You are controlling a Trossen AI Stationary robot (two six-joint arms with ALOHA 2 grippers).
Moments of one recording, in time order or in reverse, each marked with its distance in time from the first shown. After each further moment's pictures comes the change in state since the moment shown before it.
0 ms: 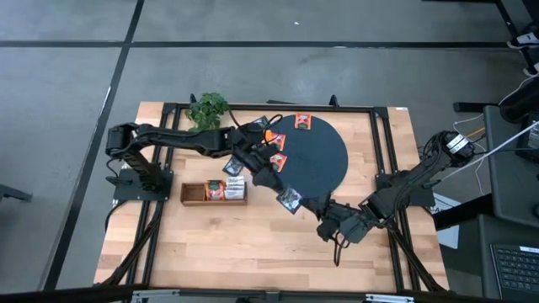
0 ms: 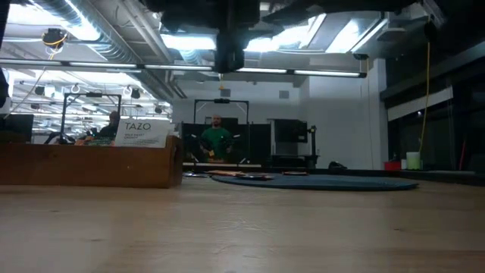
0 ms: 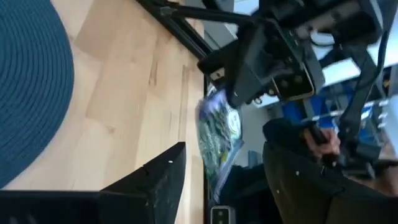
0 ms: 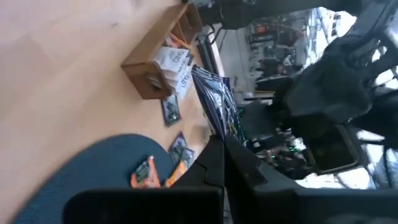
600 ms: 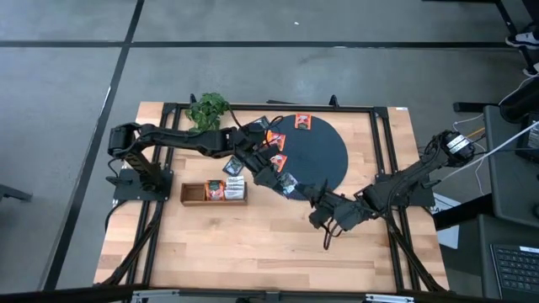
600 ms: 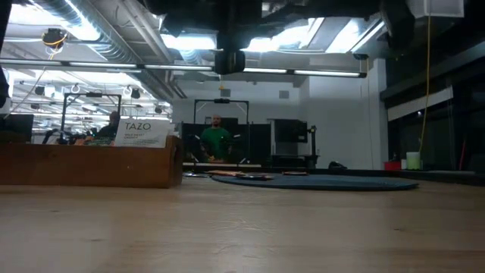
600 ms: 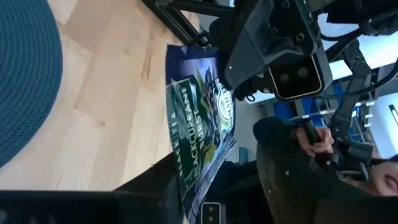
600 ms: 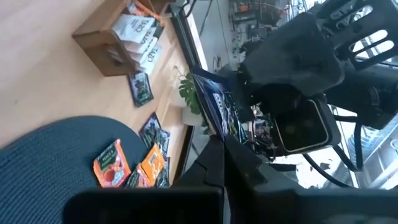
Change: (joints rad) left arm -0.001 0.017 0.000 0.021 0.036 -0.044; right arm -0.112 0.000 0.000 0.102 0.029 -0.124
